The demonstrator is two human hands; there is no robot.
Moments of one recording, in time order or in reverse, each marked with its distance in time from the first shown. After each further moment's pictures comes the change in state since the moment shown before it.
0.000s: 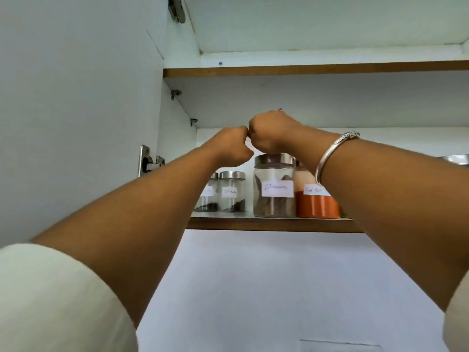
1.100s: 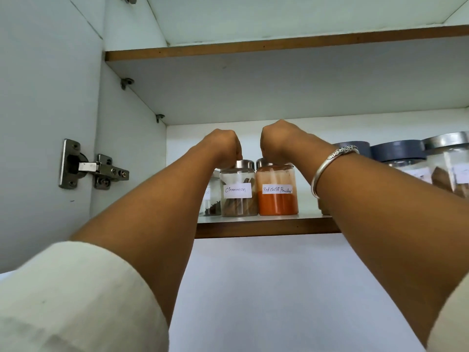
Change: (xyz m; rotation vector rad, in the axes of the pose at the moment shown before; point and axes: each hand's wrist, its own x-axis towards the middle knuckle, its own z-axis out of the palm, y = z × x) left_hand 0.064 0.008 0.067 0.256 -0.048 0.022; right_hand 0.011 0.083 0.072 -0.087 -0.122 0.203
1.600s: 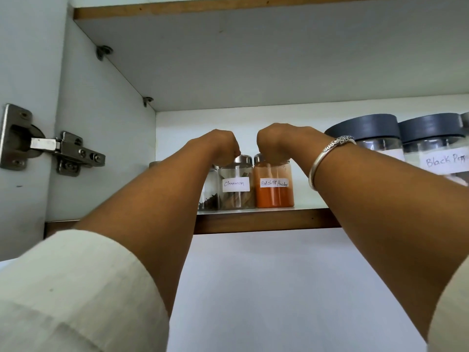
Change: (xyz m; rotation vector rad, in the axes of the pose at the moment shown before) left_hand 0.033 -0.018 0.046 0.167 -0.134 0.071; right_hand 0.032 -0.001 0.047 -0.108 -0.127 -0.034
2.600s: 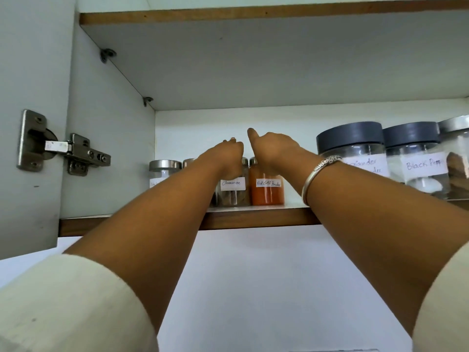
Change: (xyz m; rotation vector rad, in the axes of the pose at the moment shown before) left_hand -0.026 0.023 0.010 -0.117 0.048 -0.011; right_hand -0.024 -0.013 0.012 0.113 0.149 -0.005
